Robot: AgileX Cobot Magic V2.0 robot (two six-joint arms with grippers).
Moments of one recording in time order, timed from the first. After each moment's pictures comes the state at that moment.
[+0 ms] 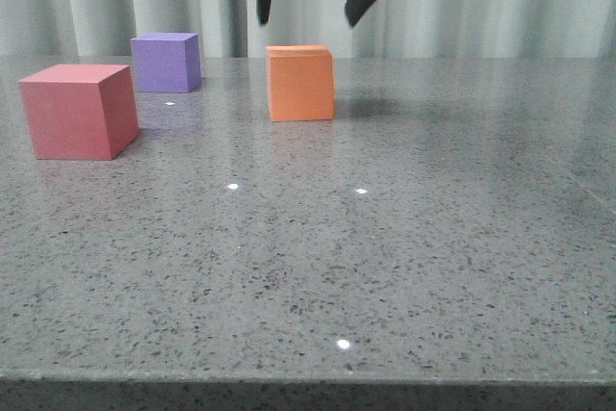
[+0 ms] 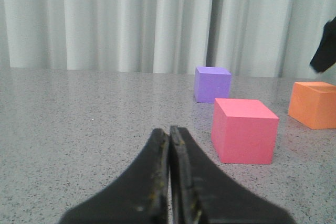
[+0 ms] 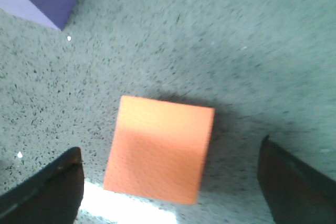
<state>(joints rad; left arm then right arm) -0.14 0.00 0.00 0.08 0.01 -0.18 0.54 2.05 -2.10 -0.11 1.01 0.33</state>
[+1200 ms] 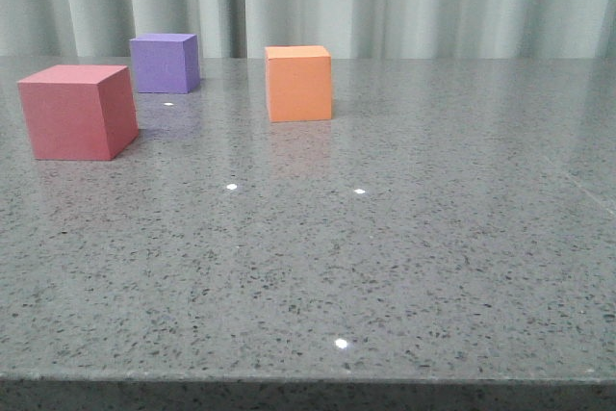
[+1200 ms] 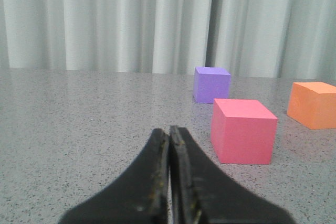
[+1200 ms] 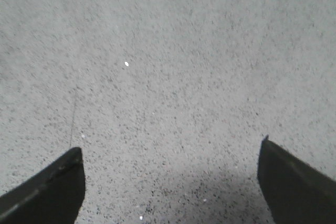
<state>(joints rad) -0.14 0.00 0.00 0.08 0.01 -0.18 -0.01 0.81 -0.74 -0.12 0.53 0.21</state>
